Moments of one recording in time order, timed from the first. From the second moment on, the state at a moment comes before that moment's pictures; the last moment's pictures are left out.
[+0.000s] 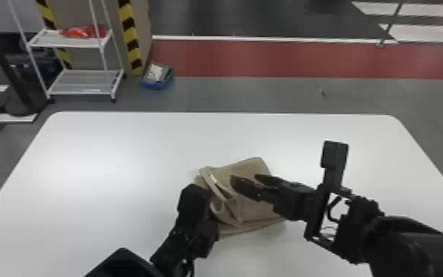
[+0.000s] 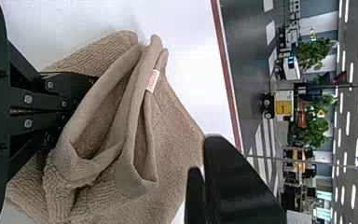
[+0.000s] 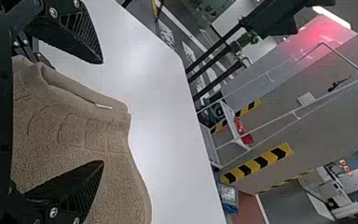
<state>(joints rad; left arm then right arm) 0.14 0.16 -0.48 -1.78 0.07 0.49 0.07 0.12 -0.10 0.00 -1.97 -0.51 0.88 0.41</state>
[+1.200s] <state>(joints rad) 0.15 0.16 -0.46 -1.78 0.09 0.46 0.09 0.33 -0.14 -0.13 -2.03 -0.35 0.89 0.55</state>
